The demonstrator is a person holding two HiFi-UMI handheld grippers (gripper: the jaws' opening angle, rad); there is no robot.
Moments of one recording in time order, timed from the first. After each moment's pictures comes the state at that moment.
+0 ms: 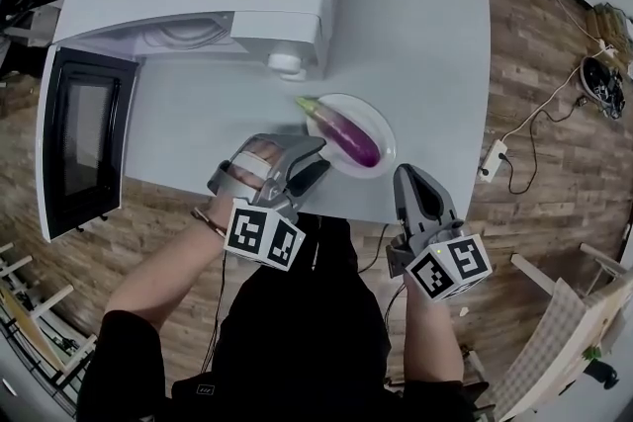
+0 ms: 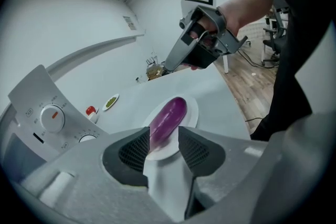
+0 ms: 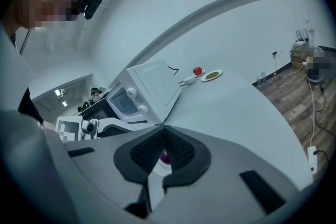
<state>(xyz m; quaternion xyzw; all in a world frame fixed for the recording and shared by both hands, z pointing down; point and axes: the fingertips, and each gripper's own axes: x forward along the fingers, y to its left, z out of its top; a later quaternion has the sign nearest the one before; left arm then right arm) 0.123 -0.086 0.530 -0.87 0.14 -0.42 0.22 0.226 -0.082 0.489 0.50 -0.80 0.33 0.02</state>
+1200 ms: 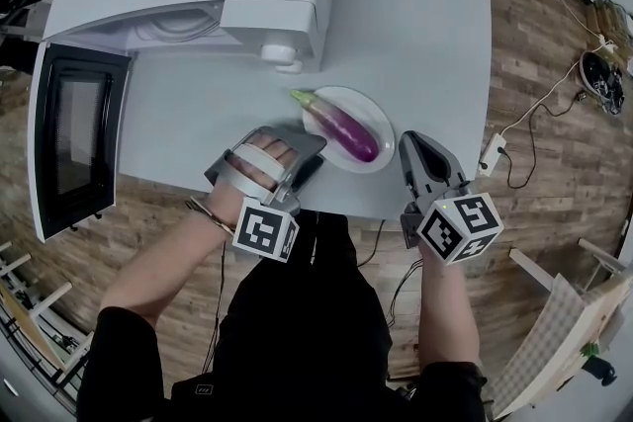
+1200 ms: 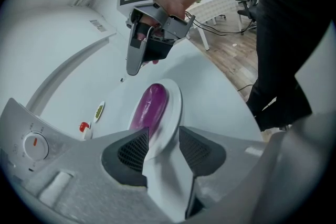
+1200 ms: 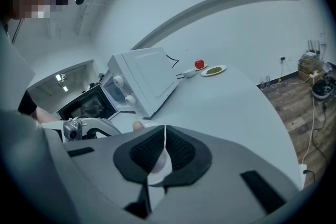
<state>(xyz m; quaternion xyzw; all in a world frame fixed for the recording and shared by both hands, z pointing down) 0.122 -0.074 0.571 -0.81 0.06 -0.48 0.33 0.241 -0.120 0.522 0.49 -0.81 0.32 0.09</state>
